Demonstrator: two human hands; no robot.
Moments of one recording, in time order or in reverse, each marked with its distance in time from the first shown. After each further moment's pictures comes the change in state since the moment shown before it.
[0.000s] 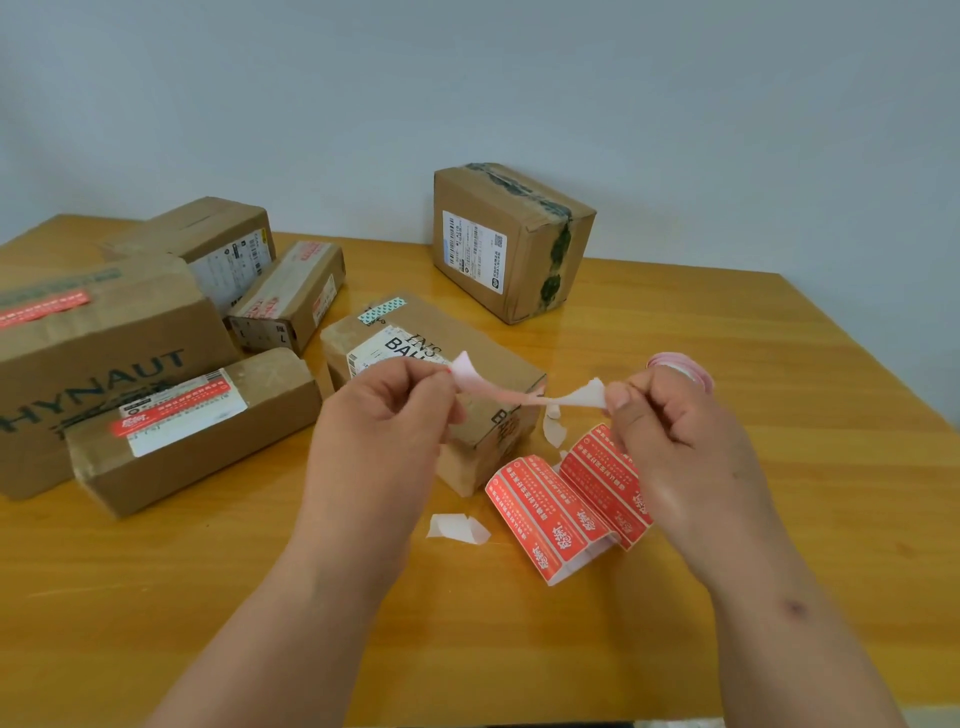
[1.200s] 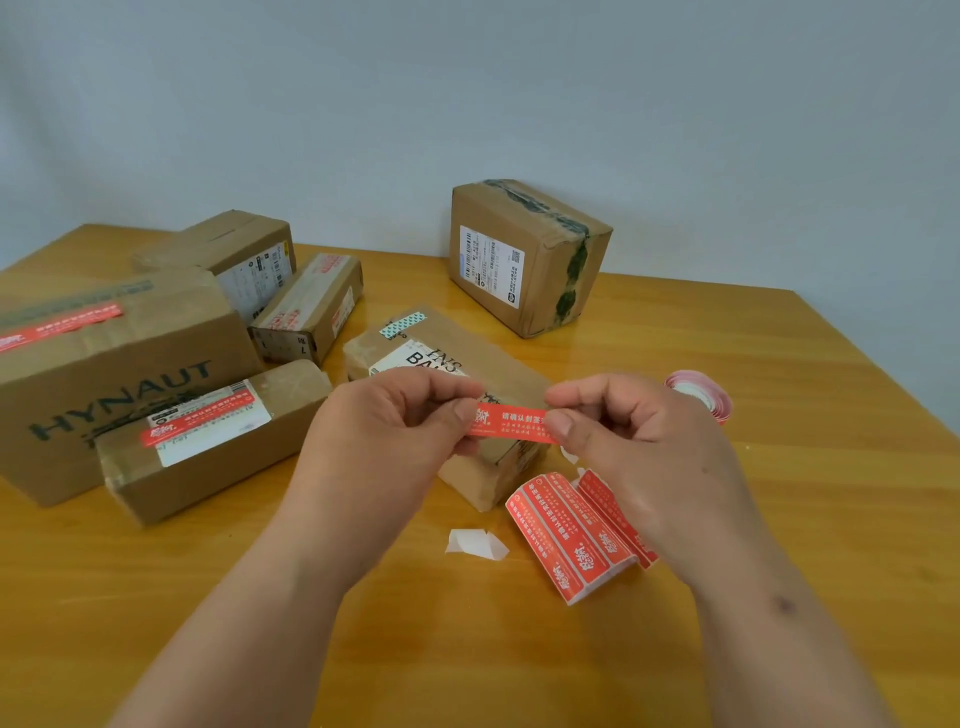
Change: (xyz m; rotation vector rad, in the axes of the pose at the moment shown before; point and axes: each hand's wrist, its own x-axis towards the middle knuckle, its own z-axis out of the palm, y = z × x) left_hand 0.015 0.002 -0.026 0.121 -0.208 0.078; right_hand 0.006 -0.035 0.016 0.088 -0.140 0.028
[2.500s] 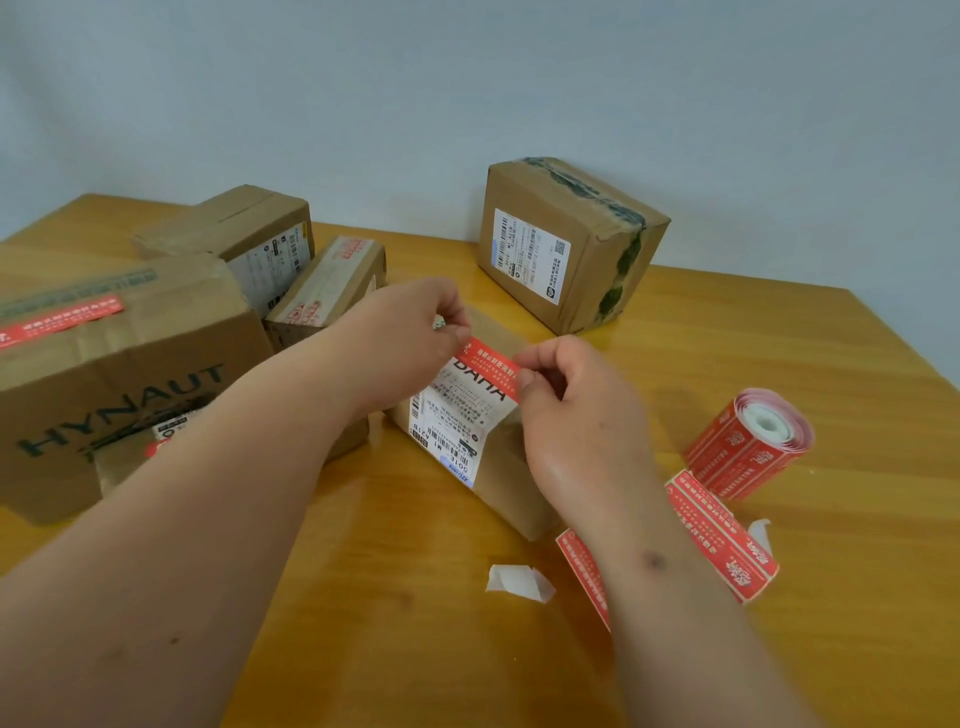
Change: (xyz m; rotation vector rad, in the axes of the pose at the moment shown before) left_hand 0.112 0.000 -0.036 0.722 -0.212 -0.023; right_hand 0.057 -0.008 0.083 -0.199 0.058 0.074
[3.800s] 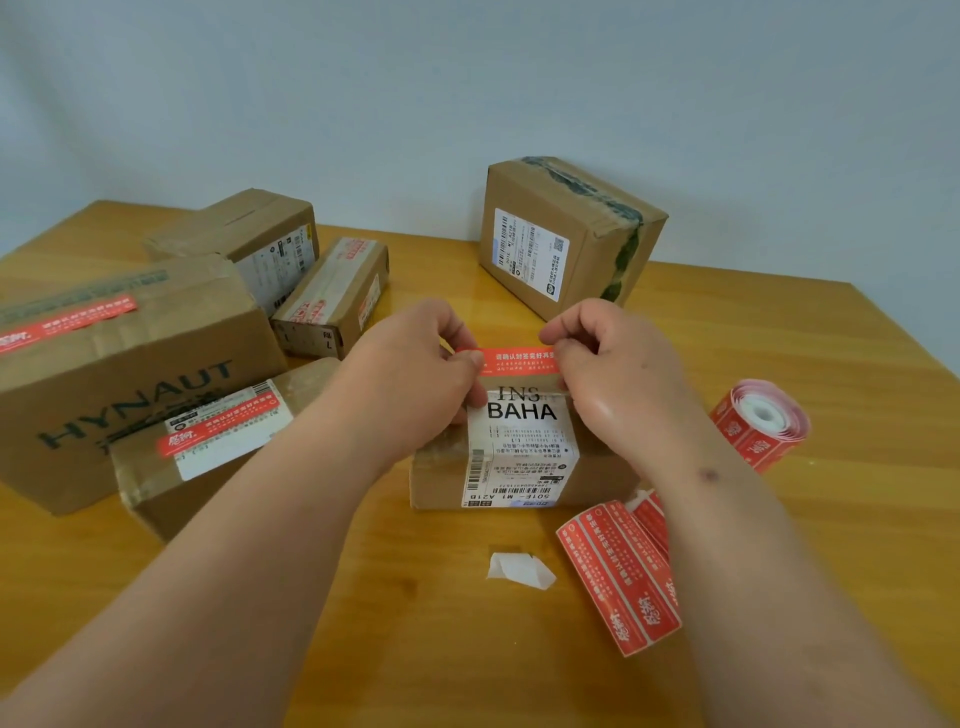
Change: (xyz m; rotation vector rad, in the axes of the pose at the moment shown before) left_hand -0.032 0.010 0.018 -0.234 0.102 -0.069; right_hand 0.029 0.008 -0.033 -0.059 -0.084 -0.077
